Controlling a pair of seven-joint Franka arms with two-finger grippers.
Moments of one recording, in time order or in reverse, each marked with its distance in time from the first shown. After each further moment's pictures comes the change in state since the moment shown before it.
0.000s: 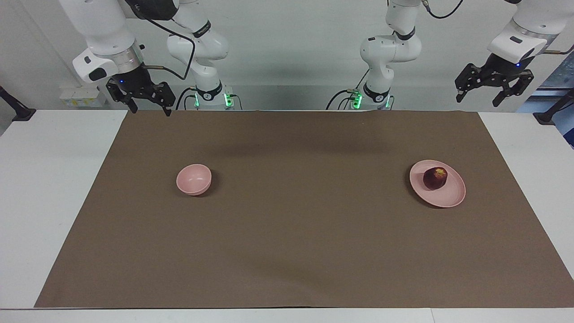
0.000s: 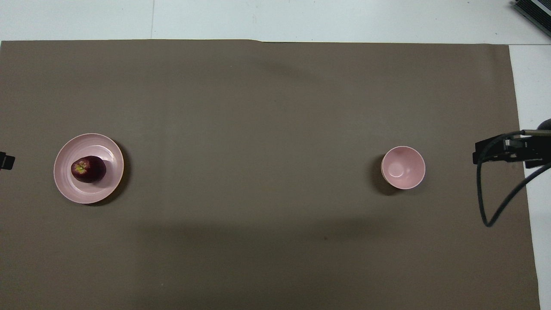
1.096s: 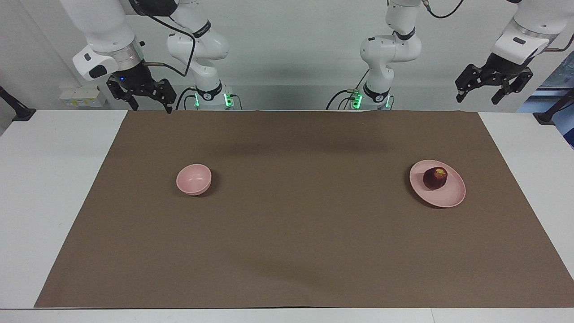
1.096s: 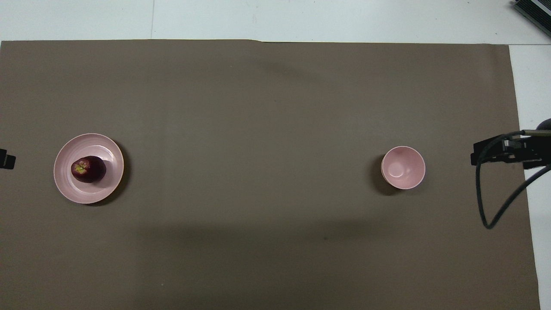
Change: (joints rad) left arm -0.002 0.000 -0.006 0.000 0.000 -0.012 -0.089; right arm 0.007 0.006 0.007 0.009 0.019 -0.007 0.000
